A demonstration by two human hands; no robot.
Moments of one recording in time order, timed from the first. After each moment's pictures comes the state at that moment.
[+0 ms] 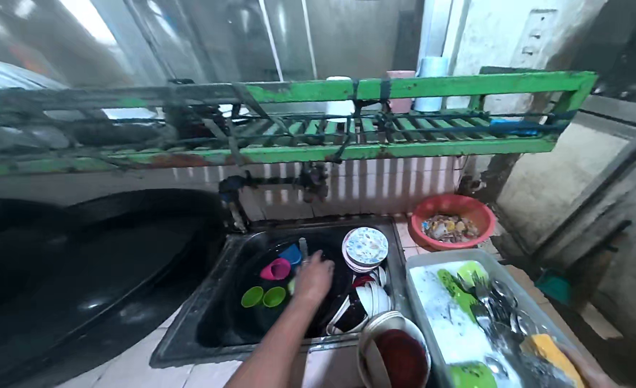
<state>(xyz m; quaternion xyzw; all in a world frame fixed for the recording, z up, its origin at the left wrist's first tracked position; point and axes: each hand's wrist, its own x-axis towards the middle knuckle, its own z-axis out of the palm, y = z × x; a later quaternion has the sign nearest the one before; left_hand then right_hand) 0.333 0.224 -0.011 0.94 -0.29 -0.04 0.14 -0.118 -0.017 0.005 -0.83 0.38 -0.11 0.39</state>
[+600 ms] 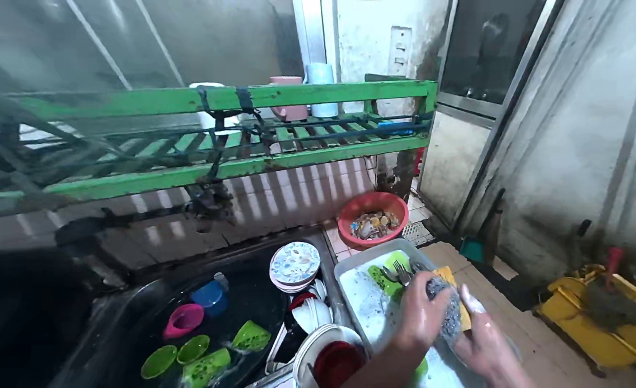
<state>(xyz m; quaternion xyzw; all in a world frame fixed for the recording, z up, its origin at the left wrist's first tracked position) 0.065 0.051 0.054 0.67 -0.42 -0.34 0.52 -0.052 0.004 0.026 -0.30 0.34 -0.39 0.80</state>
